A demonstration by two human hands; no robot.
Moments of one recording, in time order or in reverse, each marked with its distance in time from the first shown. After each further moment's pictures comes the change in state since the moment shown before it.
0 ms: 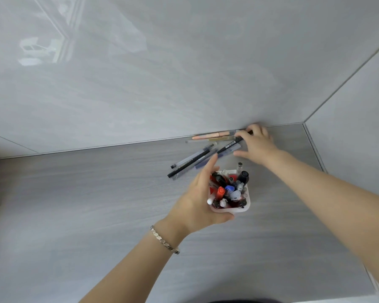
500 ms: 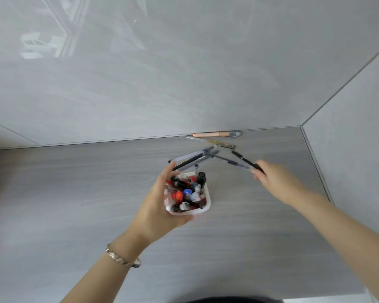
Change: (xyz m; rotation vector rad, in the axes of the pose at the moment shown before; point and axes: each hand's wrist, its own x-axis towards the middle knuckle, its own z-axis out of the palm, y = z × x) left_hand -0.052 -0.039 -0.032 -0.070 0.240 -0.035; right_hand -0.094 0.008 0.001 0.177 -0.009 -0.054
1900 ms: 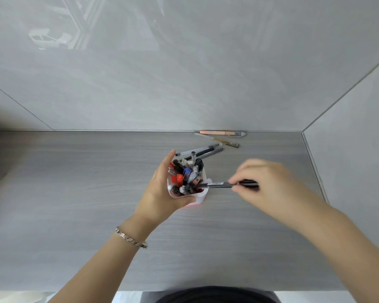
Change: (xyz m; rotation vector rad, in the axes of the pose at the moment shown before) left_hand -0.007 -0.010 0.002 -0.031 0.164 -0.037; right_hand -0.083 -0.124 -0.056 0.085 0.011 -0.293
